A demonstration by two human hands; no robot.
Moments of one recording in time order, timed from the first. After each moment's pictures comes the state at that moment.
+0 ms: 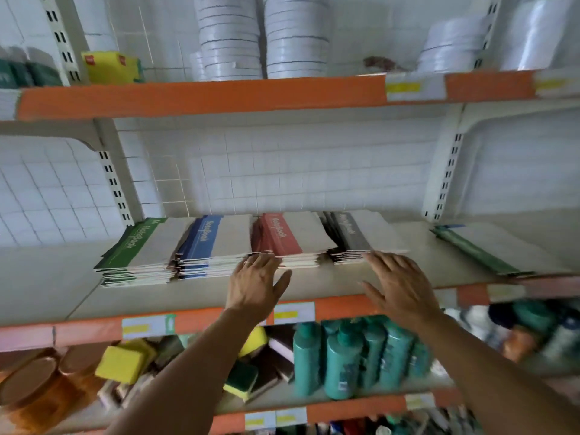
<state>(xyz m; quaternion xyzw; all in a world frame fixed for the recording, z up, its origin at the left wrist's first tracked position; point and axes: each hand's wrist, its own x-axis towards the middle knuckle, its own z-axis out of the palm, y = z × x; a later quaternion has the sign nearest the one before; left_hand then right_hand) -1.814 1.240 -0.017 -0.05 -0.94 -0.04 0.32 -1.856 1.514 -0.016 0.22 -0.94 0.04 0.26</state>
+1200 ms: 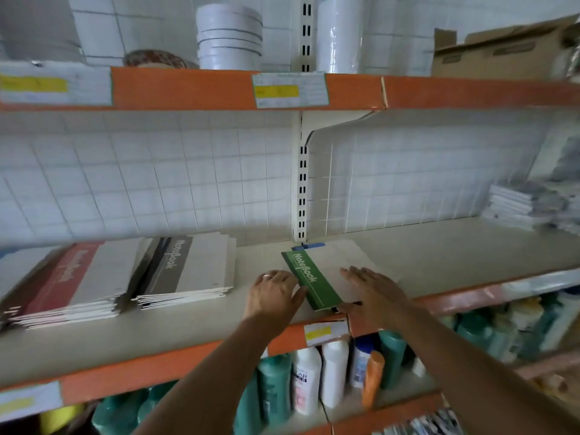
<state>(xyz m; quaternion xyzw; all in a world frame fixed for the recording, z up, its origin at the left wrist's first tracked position) -1.982 1.610 -0.032 -0.13 -0.97 -0.06 0.19 -1.992 1.825 -0.015 0.15 -0.99 0.01 -0.01</state>
